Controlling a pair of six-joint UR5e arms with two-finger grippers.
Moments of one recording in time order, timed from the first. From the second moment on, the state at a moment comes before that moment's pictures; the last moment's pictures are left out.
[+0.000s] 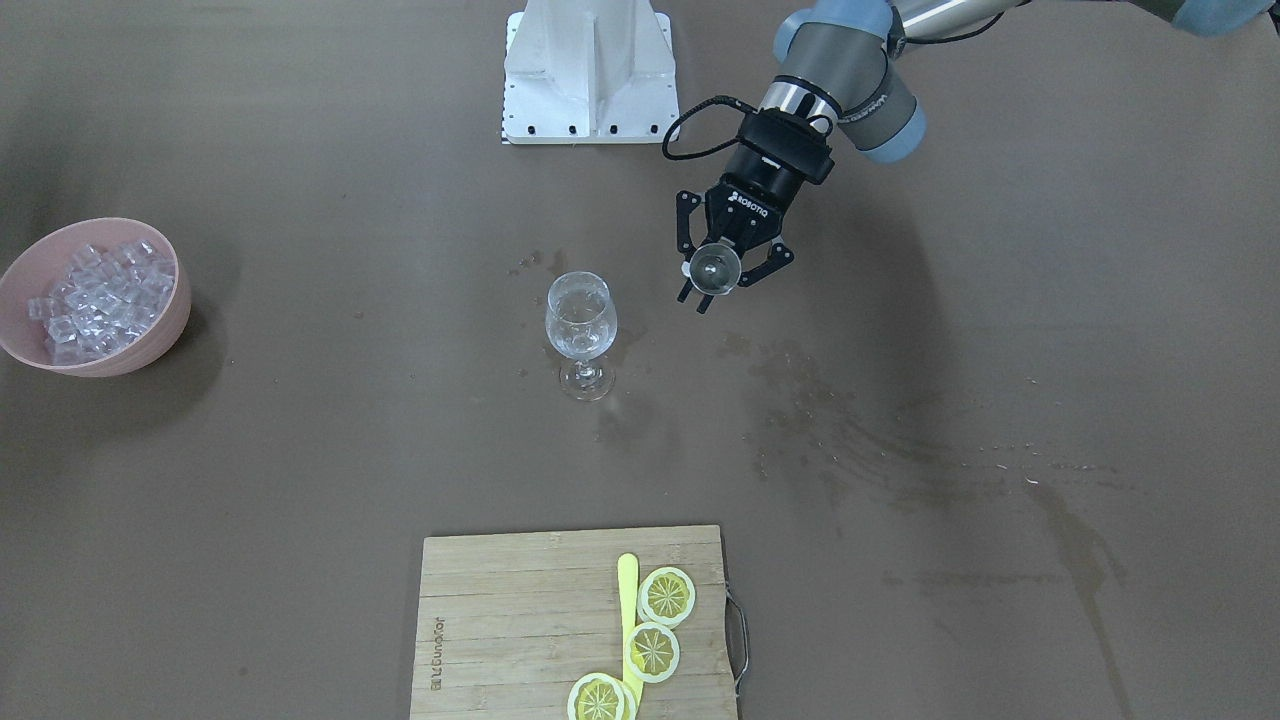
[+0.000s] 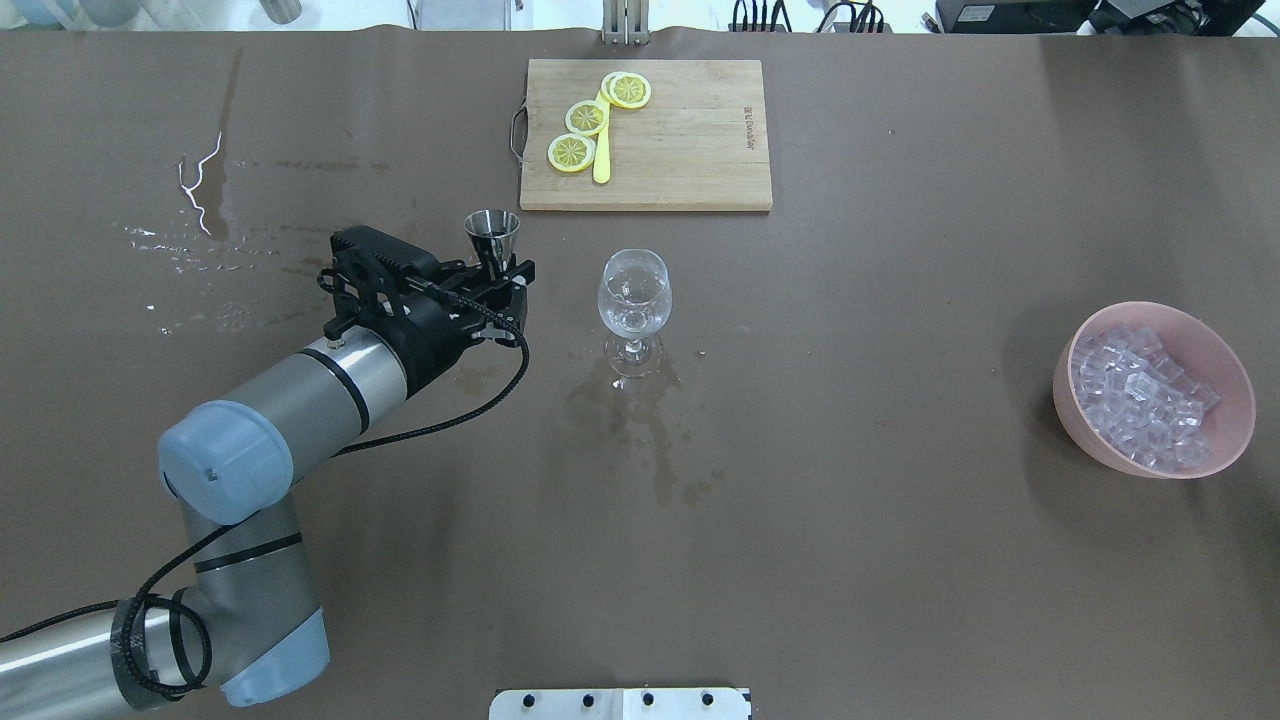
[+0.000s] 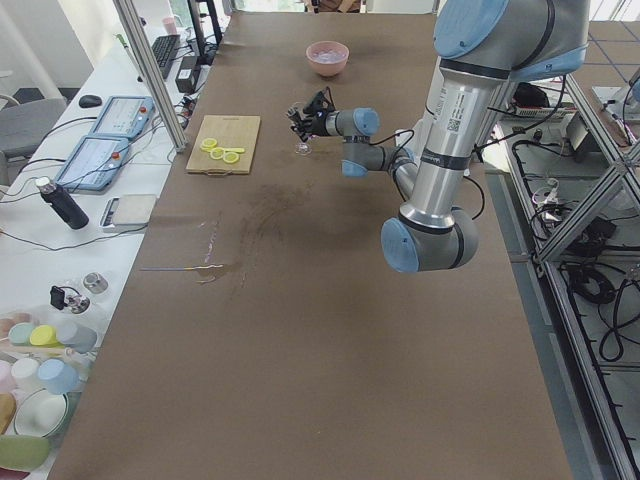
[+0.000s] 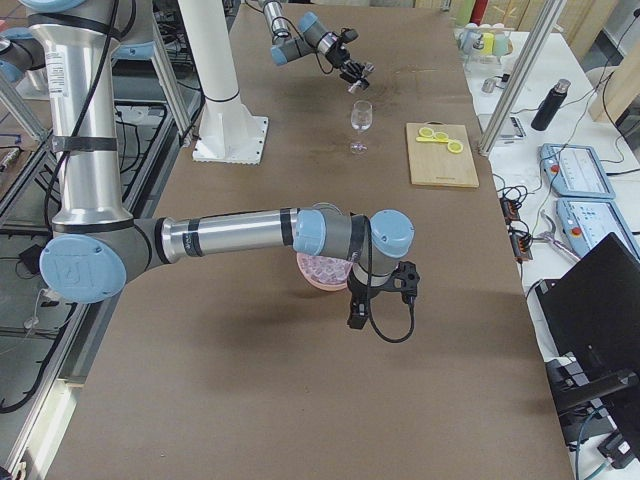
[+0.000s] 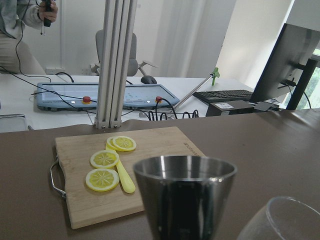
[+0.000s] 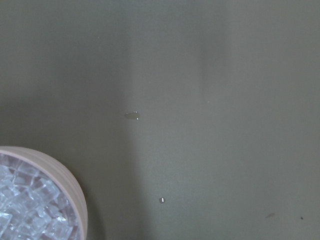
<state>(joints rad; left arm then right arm) -0.42 -1.95 -1.74 -2.64 -1.19 -0.83 1.51 -1.54 1.69 -1.84 2.35 -0.01</state>
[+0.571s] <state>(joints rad) -0.42 -1.95 -1.78 -2.65 -1.28 -0.80 1.50 -1.53 1.68 -1.84 2.35 -0.01</state>
